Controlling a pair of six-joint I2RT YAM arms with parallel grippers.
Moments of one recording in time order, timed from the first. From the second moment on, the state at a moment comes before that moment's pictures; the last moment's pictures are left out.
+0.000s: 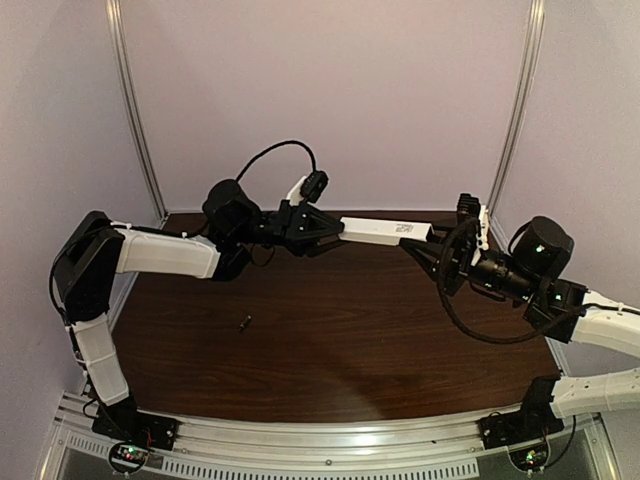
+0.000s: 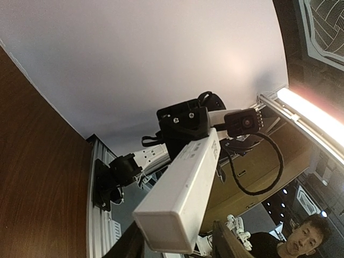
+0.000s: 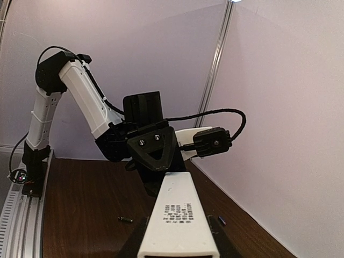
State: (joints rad) left arm -0.74 1.86 1.19 1.10 1.12 -1.40; right arm 0.82 0.88 0.65 0.39 -0.30 -0.21
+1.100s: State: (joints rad) left arm -0.73 1.91 1.20 1.26 1.13 -1.66; right arm 0.85 0.90 0.63 0.33 -0.27 -0.26
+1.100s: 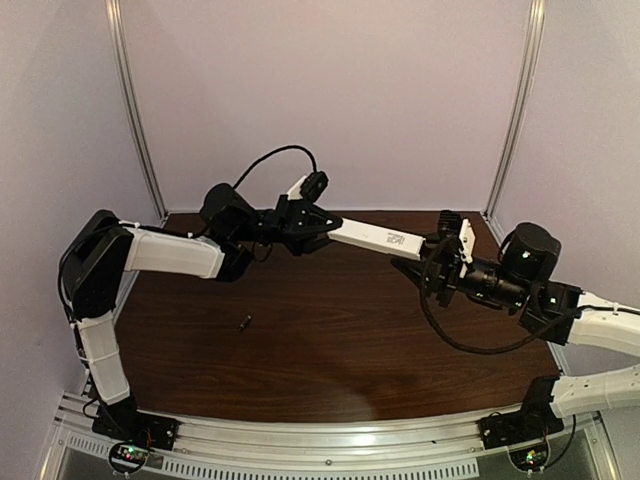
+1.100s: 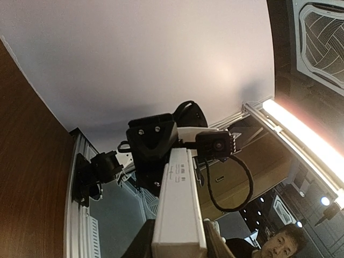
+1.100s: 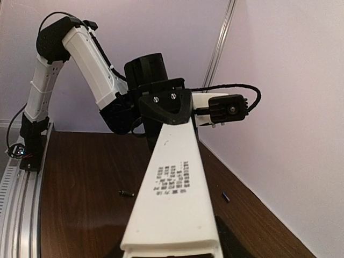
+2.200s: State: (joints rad) left arm -0.69 1.77 1.12 0.68 1.09 -1.15; right arm 0.88 0.98 0.70 0.06 -0.14 -0.32
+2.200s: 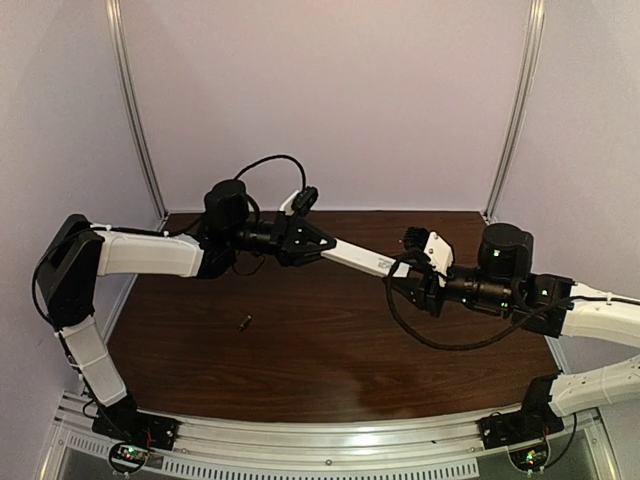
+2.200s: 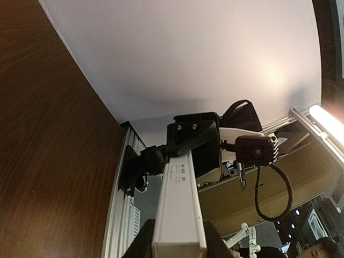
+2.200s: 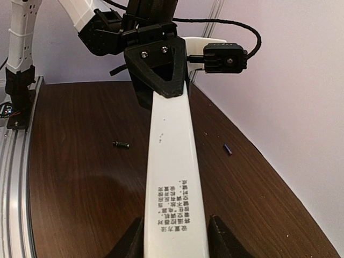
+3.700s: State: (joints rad) left arm -0.67 1.69 1.25 0.12 0.95 -0.70; right arm 0.91 1.03 0.70 0.04 -0.08 -0.30
